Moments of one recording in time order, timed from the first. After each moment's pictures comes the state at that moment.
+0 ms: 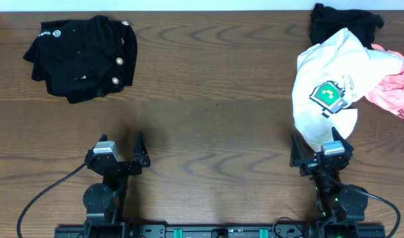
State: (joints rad) left arm -0.01 0.01 0.03 -0.12 0.02 -0.20; right arm -0.02 0.01 0.01 -0.02 -0.17 -0.11
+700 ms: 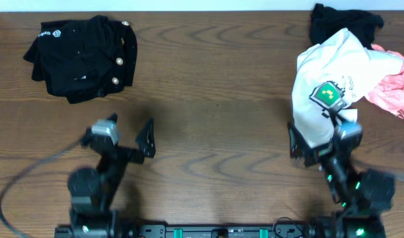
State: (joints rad) left arm -0.01 0.44 0.38 -0.04 0.29 -0.26; right arm -0.02 0.42 0.43 -0.07 -0.38 0.07
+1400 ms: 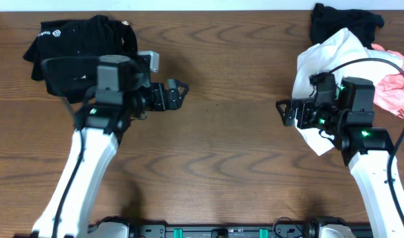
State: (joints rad) left arm -0.16 1.36 1.08 -0.53 0.49 -0.30; right arm -0.02 1.20 0.88 -0.55 -0.40 0.06
